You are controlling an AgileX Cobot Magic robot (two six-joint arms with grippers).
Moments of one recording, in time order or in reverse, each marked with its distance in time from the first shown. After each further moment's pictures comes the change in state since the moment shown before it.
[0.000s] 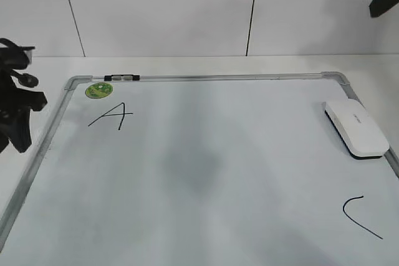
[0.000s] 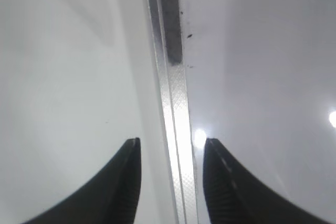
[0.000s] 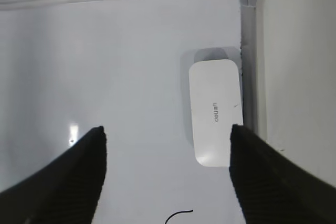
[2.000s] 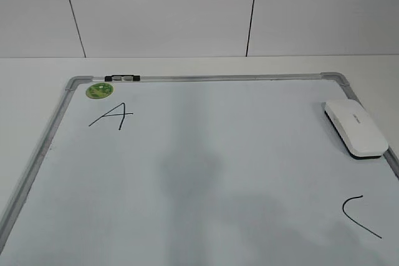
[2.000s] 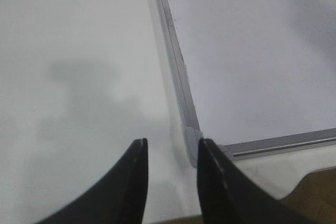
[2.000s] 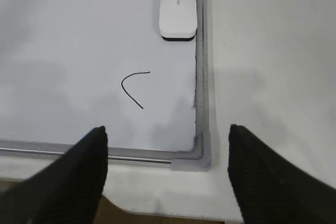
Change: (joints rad) left arm 0.000 -1.832 0.719 0.047 0.100 0.011; right arm 0.000 -1.652 1.064 -0.119 0.035 -0.094
